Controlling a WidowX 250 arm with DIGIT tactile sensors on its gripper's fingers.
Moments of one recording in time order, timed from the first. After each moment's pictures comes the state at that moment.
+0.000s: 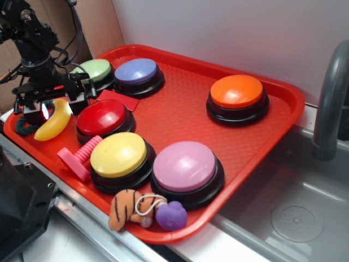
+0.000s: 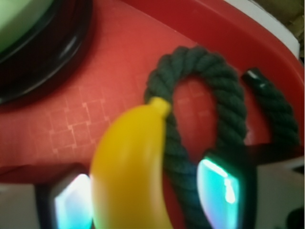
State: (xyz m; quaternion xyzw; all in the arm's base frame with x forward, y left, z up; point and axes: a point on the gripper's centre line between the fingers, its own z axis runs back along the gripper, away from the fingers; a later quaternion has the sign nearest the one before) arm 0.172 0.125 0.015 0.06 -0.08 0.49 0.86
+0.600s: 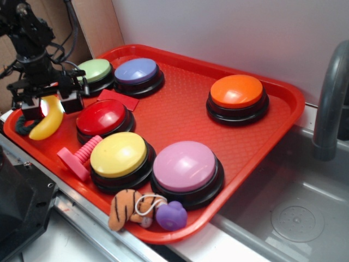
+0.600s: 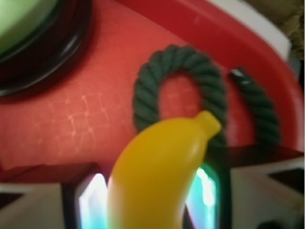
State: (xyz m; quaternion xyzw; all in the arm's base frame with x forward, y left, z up) arm 0.168 0.121 0.038 0.06 -0.07 0.48 0.87
